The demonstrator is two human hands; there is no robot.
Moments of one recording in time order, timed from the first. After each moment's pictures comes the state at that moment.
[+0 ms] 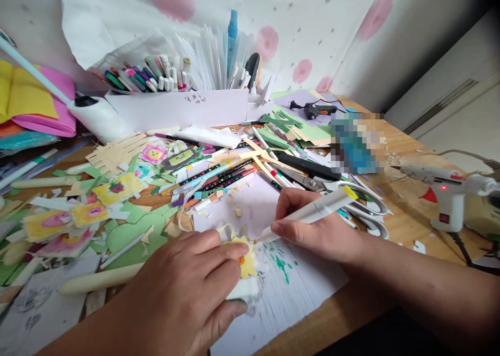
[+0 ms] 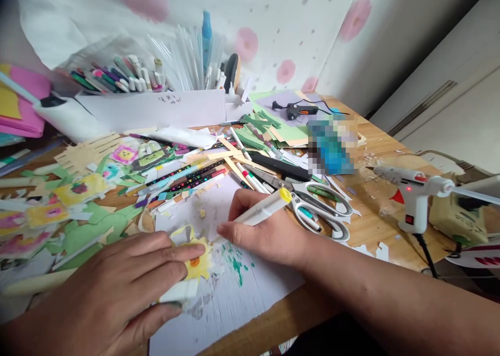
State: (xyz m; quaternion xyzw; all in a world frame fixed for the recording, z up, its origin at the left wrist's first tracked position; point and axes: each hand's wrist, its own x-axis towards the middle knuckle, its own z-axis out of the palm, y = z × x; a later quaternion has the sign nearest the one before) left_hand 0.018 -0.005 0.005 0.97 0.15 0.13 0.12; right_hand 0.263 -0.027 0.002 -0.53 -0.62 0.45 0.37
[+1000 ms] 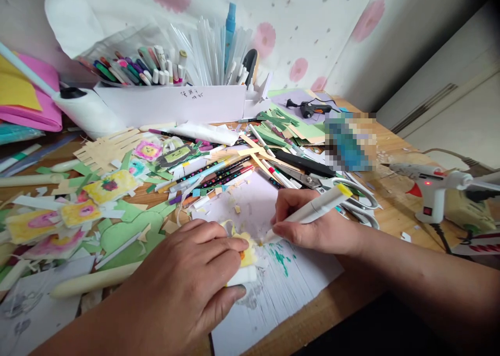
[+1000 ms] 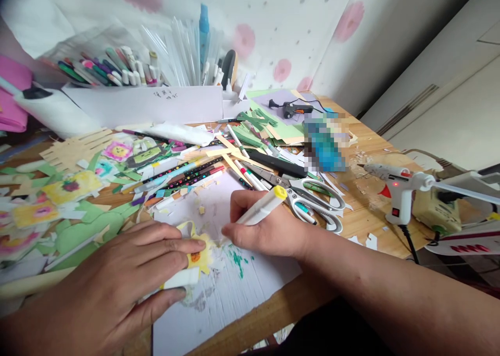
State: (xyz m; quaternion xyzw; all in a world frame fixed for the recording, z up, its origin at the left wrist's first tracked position) left_hand 0.018 0.002 0.005 0.96 0.15 0.16 0.17; right_hand 0.262 -0.028 0.004 -0.52 -0.66 0.44 0.33
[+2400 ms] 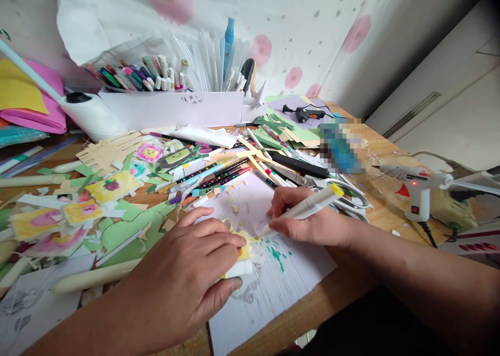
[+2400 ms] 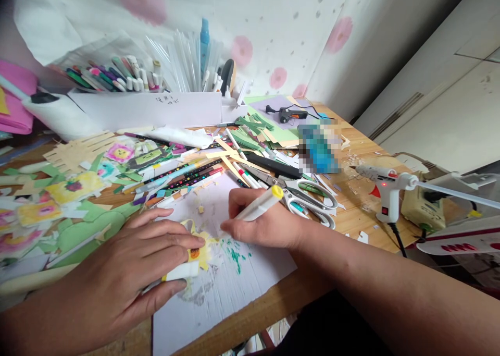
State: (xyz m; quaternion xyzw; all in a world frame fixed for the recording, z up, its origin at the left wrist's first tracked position) left_hand 0.017 0.003 -0.002 0.95 0.17 0.19 0.19; right_hand 0.269 -0.024 -0.001 -0.48 -0.70 0.41 0.34
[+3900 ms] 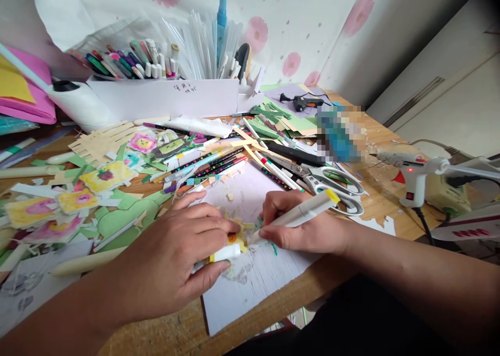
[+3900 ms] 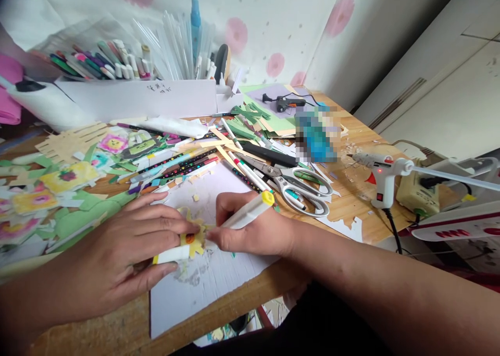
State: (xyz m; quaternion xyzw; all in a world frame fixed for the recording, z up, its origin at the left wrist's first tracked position) left_hand 0.014 0.007 0.002 0.96 0.16 0.12 0.18; right_hand 0.262 -0.045 0.000 -0.46 -0.69 0.44 0.34
